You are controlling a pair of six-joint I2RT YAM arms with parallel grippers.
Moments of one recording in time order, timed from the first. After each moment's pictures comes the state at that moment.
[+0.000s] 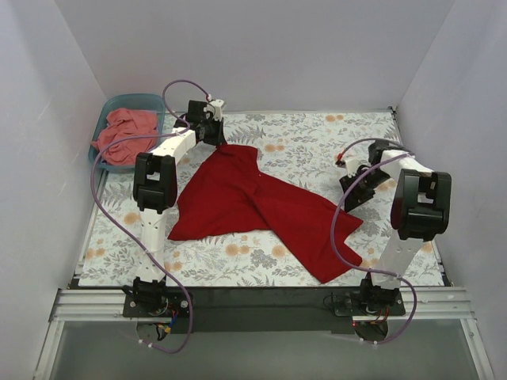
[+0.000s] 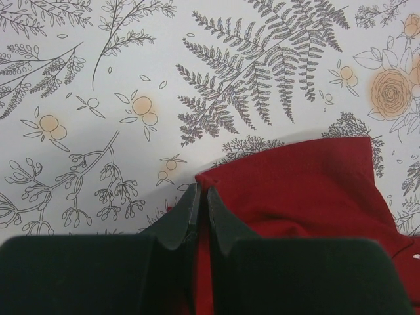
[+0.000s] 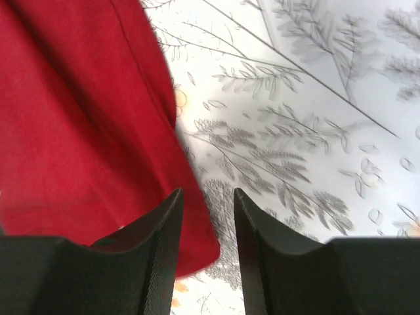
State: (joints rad) left arm -0.21 2.40 1.98 -0.32 0.33 0.04; right arm -0.11 1.88 1.28 -1.00 -0.49 -0.68
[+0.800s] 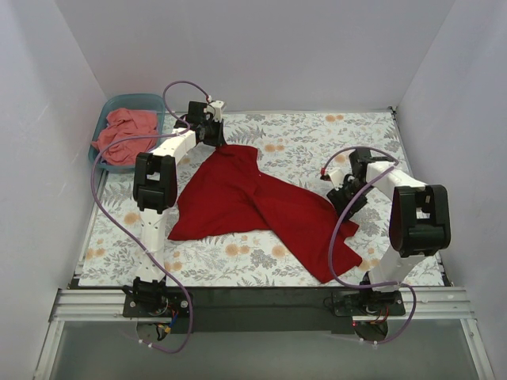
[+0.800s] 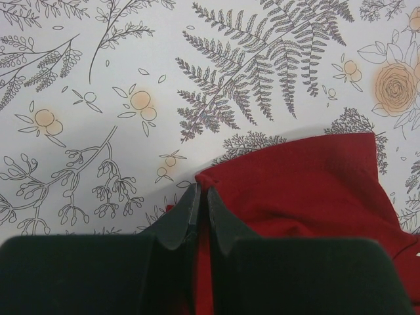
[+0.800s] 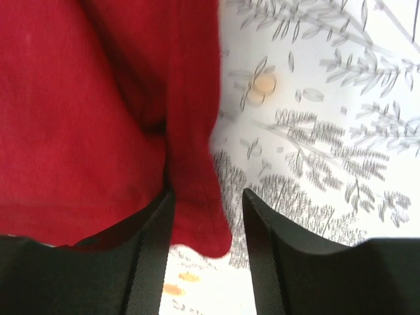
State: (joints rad) left arm -0.21 2.40 1.96 -0.32 0.33 0.04; right arm 0.08 1.71 1.07 -0.86 -0.27 -0.67
